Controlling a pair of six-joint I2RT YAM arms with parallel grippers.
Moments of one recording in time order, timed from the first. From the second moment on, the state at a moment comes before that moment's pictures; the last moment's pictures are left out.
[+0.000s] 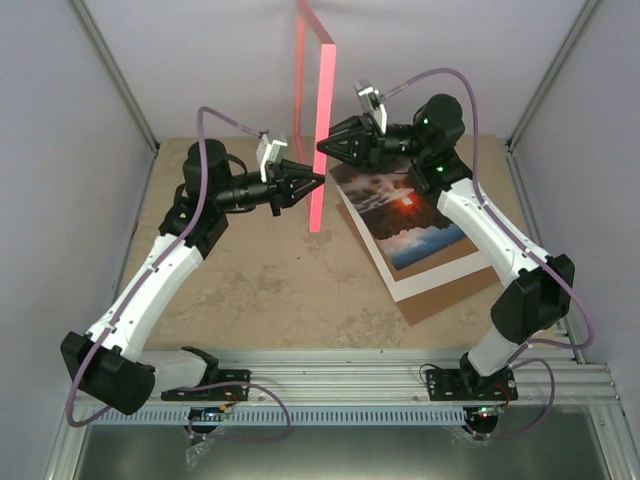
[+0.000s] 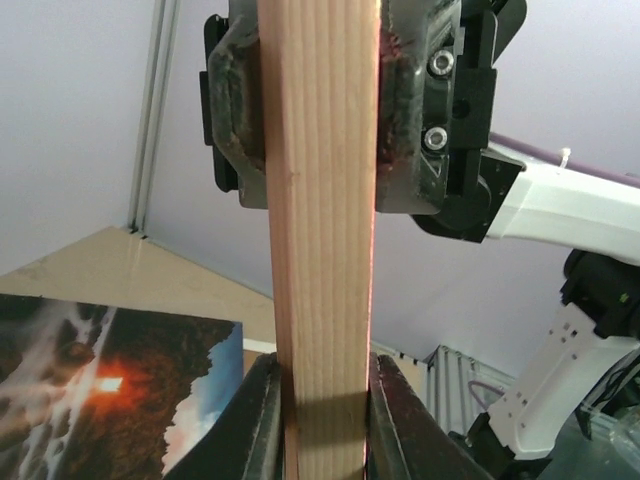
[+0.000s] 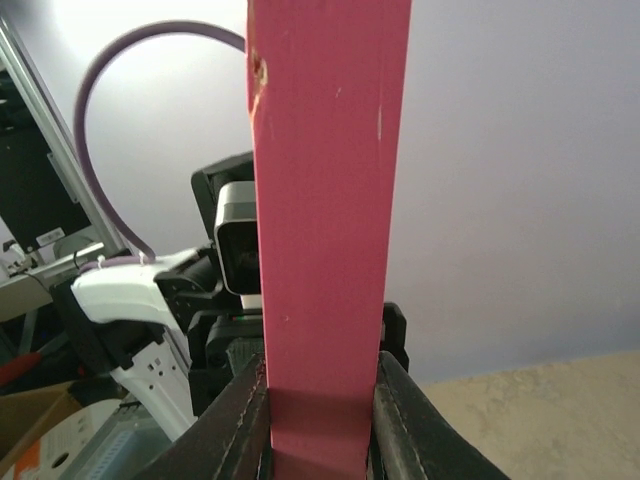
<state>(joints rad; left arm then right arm) -0.41 1.23 1.23 -0.03 0.90 -0.27 0.49 1.66 1.63 0.40 -1.17 0.65</state>
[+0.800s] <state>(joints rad) -0.41 1.22 1.16 -0.96 0.38 0.77 0.11 1.45 1.32 -0.16 -1.00 0.00</state>
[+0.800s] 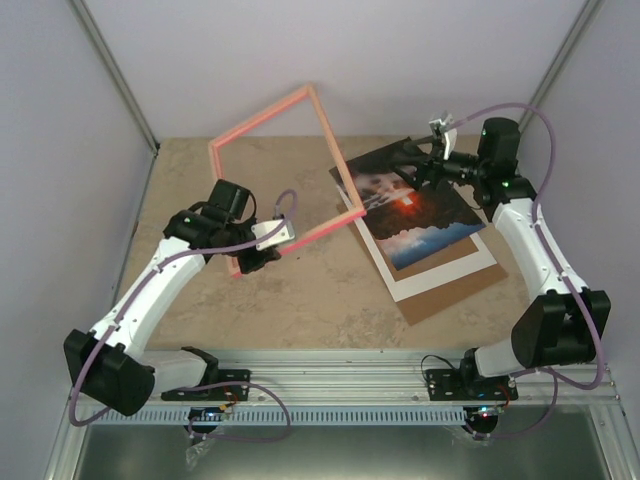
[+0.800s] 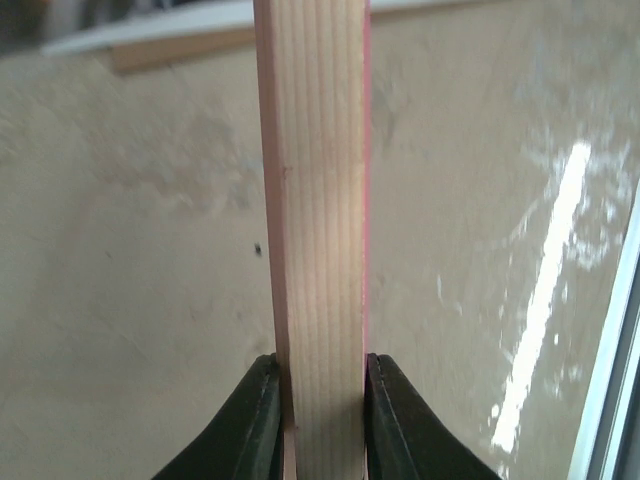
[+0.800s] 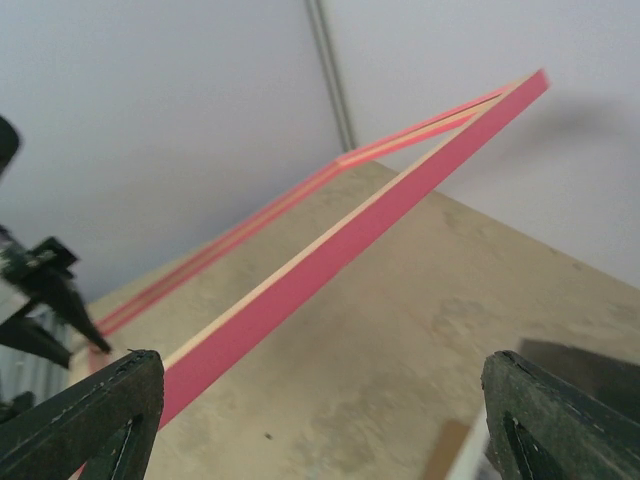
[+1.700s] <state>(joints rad) -0.41 1.24 0.65 -0.83 0.08 1.07 -0.01 1.53 1.31 -0.44 -0.83 -0.27</state>
